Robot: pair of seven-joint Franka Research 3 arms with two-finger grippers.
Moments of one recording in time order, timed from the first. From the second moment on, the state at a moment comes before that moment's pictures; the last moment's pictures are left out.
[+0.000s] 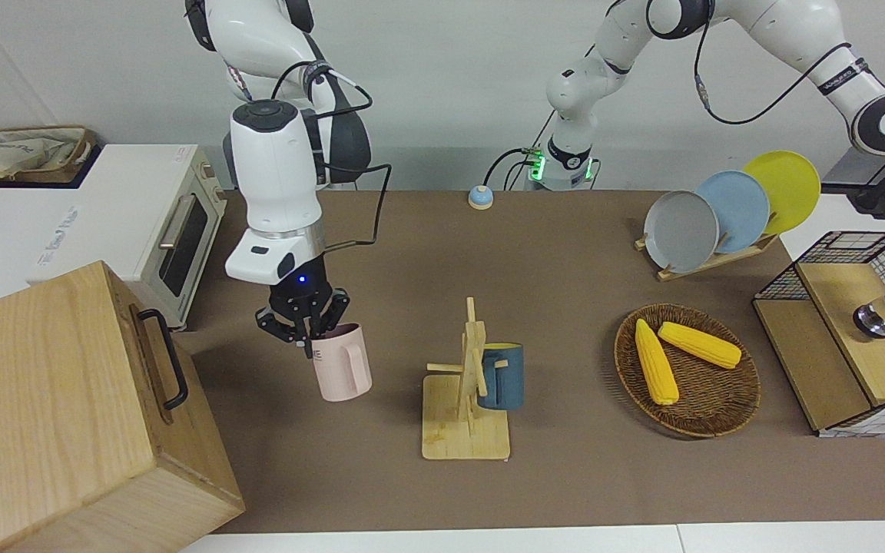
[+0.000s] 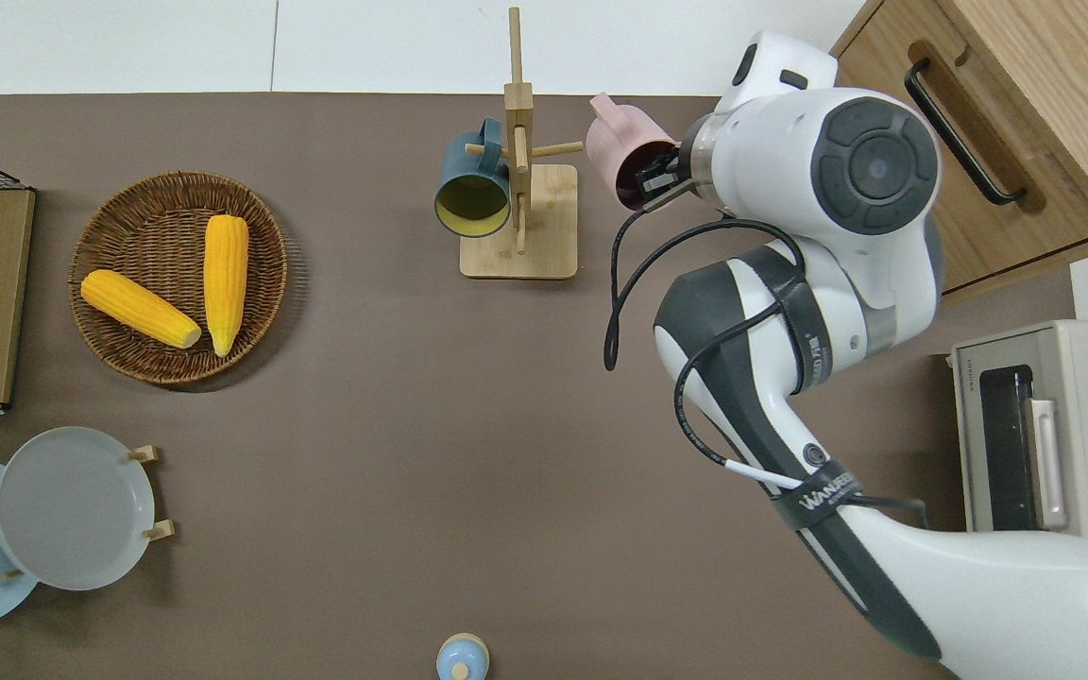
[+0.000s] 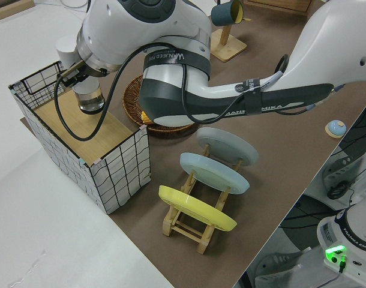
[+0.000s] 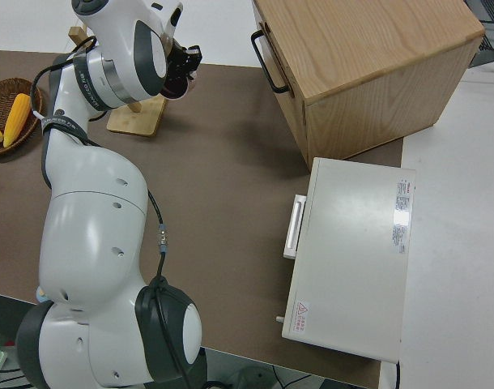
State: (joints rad) left arm 0.53 0.32 -0.03 -1.48 -0.48 2.35 0.70; right arm 0.13 0.42 0.11 -1.35 -0.16 2.01 -0.12
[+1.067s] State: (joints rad) left arm 0.40 0.05 -0.05 -1.59 -0.21 2.09 0.37; right arm 0.42 0.42 0.14 -1.46 0.08 1.74 0.46
